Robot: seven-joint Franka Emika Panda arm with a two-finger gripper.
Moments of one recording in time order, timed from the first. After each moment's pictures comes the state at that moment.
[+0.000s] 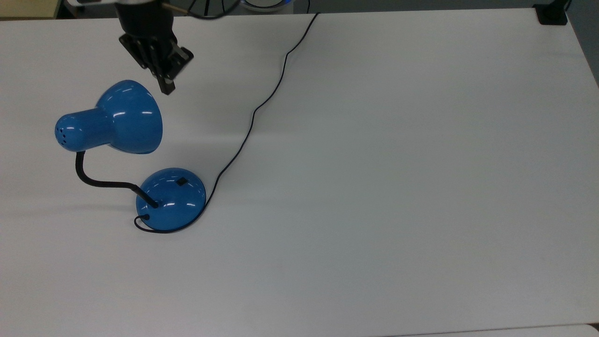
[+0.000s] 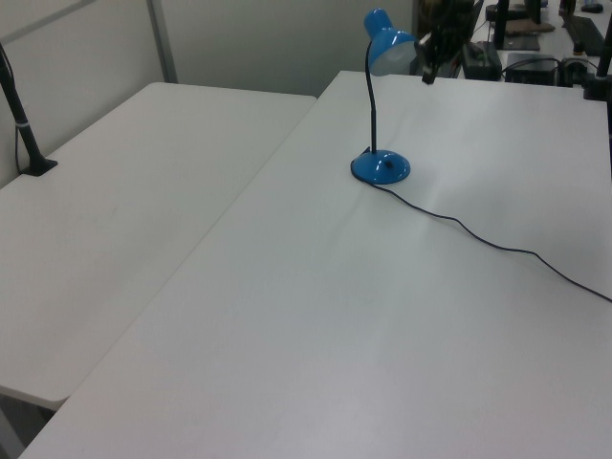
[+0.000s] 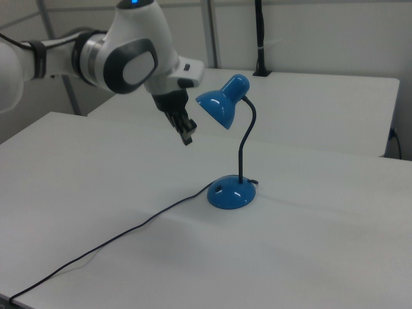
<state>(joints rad) 0.00 0.08 -0.18 -1.77 0.06 2.08 0.28</state>
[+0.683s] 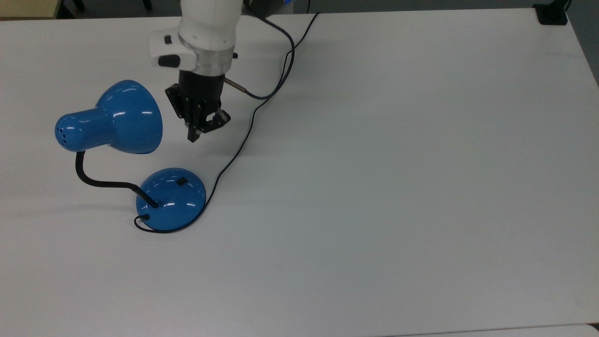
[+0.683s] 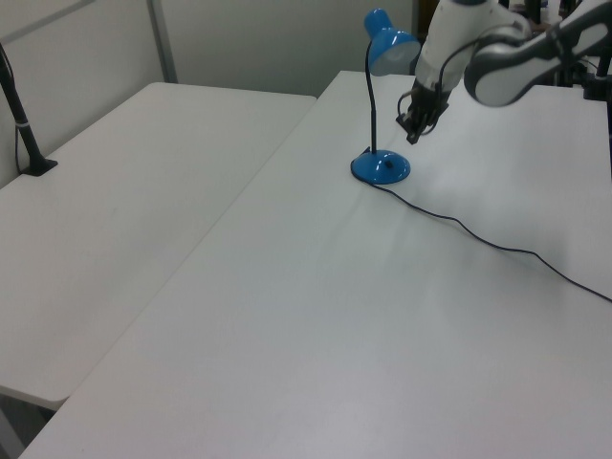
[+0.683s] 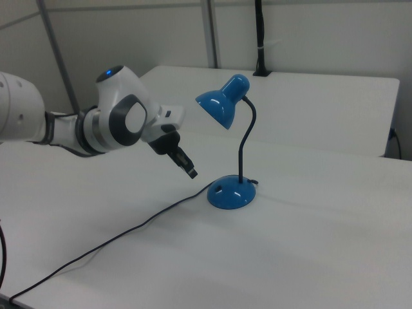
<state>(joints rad) 0.08 0.17 -0.16 -2.02 -0.38 2.50 0.71</state>
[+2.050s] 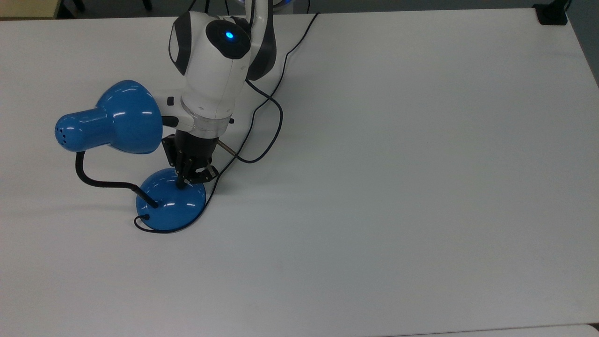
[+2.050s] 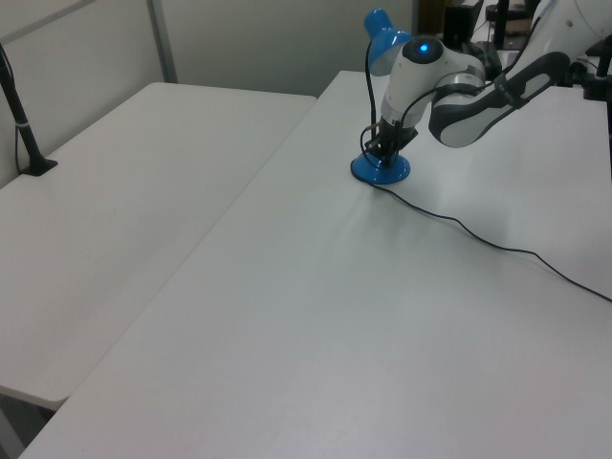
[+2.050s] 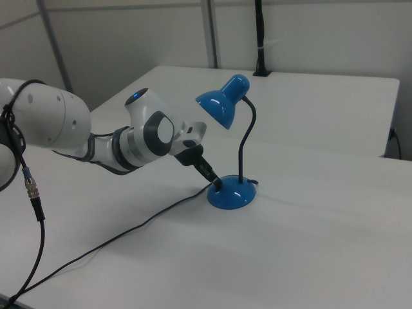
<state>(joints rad) 0.05 0.47 -0.16 -1.79 -0.53 2.57 0.97</state>
